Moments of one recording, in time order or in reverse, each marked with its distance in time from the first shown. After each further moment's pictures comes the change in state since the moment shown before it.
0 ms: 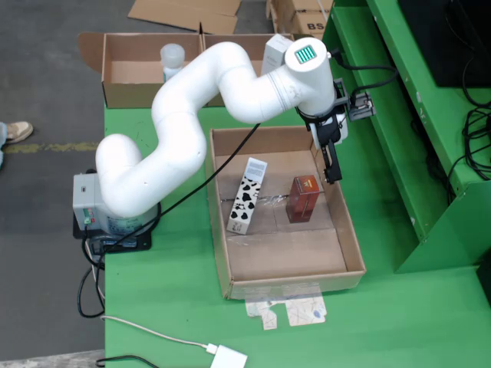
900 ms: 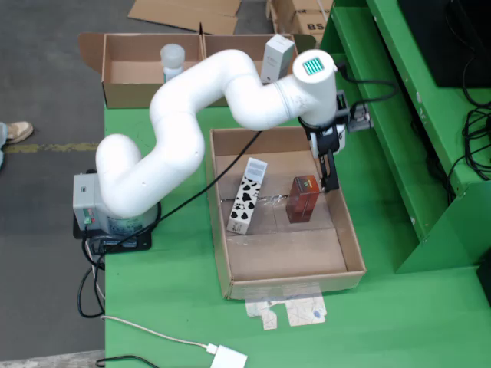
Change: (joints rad) arm -0.005 0.047 -0.216 0.124 0.015 -0.008
